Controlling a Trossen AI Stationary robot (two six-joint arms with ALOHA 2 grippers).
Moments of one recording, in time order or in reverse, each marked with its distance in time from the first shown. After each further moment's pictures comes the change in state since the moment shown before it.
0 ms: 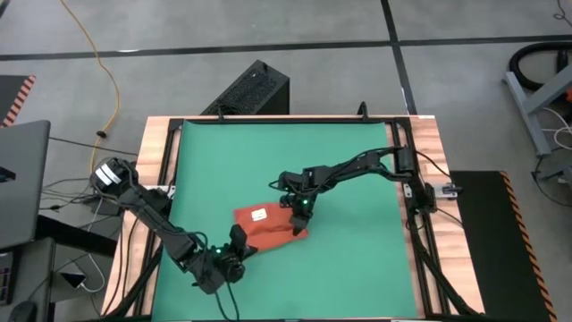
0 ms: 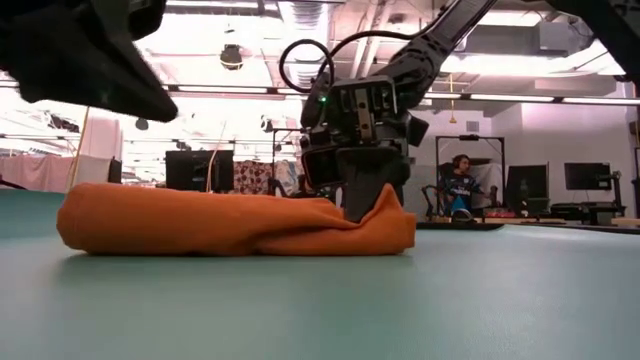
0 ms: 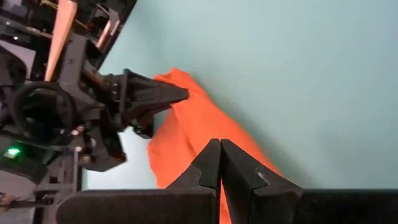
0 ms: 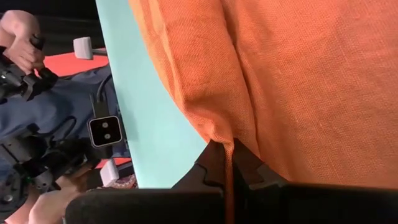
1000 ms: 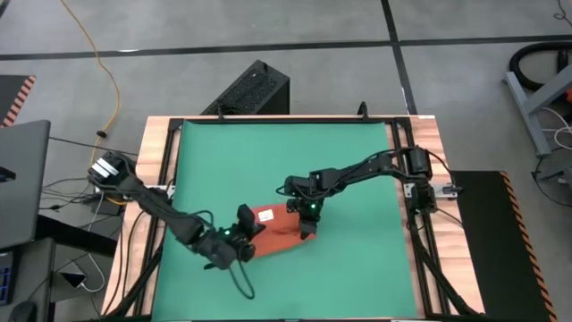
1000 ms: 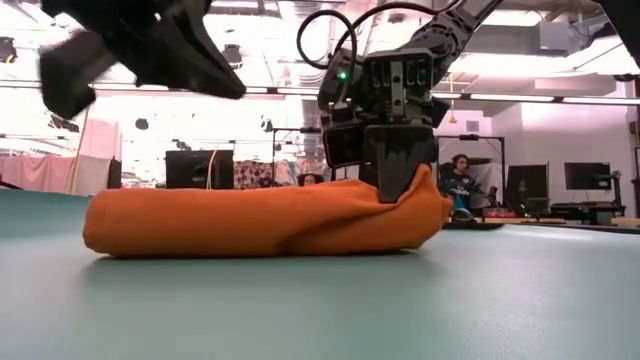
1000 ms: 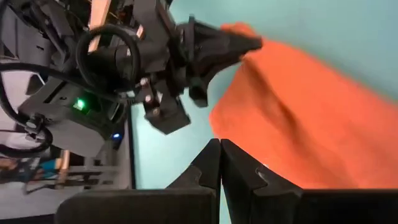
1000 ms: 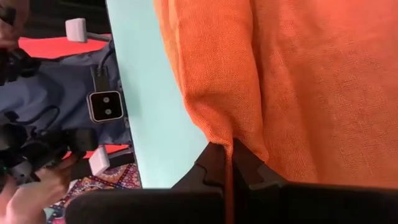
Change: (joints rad) left arm 0.177 -0.081 0.008 0.020 -0.033 0.247; right arm 0.044 -0.125 -0.083 -0.033 0.027 -0.022
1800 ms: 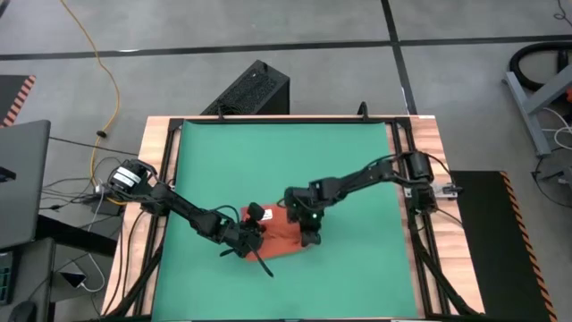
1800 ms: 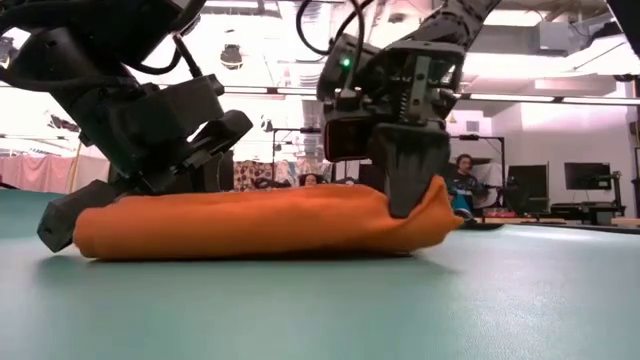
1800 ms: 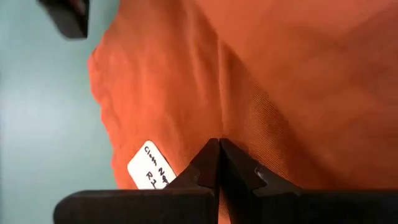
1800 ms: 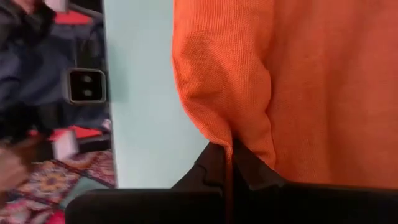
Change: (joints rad) left arm 0.178 0.221 -0.100 0.015 0.380 -0.213; right arm 0.084 0.005 -0.004 0.017 0.076 -0.098
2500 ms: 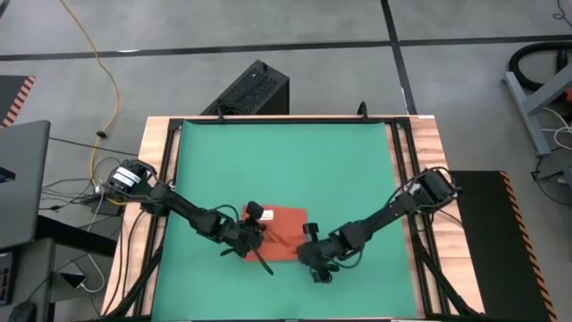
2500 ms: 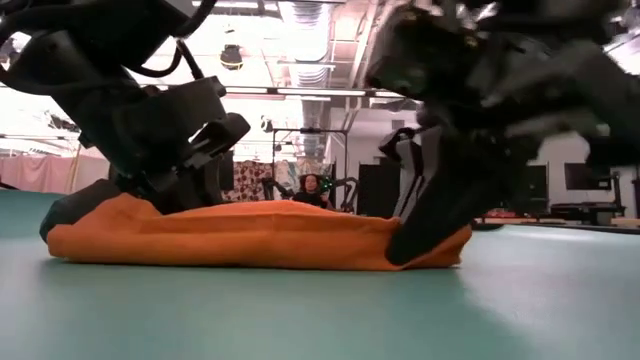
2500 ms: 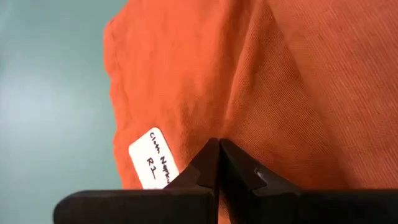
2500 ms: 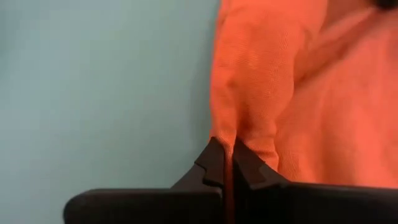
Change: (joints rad) left arm 0.002 0.000 -0.009 0.007 0.005 -0.055; right arm 0.427 -0.006 -0.104 0.182 0.917 -0.119
